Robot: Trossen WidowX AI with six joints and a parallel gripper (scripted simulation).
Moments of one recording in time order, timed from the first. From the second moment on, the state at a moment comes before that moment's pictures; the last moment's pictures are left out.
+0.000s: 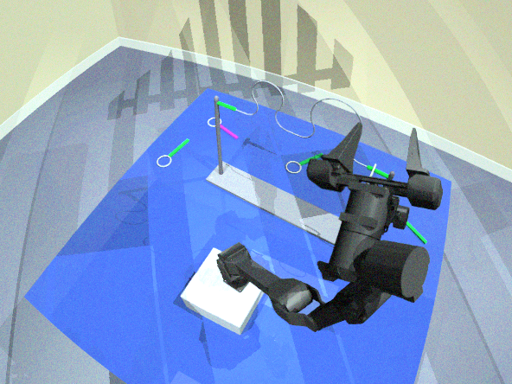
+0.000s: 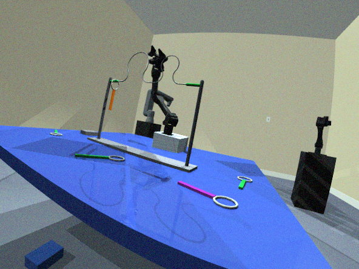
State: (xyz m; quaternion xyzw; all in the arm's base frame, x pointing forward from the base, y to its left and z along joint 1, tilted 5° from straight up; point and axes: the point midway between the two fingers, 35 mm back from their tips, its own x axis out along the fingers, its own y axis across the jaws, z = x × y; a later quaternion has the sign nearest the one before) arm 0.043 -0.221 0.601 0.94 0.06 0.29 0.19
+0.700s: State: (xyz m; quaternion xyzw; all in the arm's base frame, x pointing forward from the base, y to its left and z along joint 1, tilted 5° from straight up) arm 0.020 -0.094 0.665 0.82 -0.12 0.29 0.48
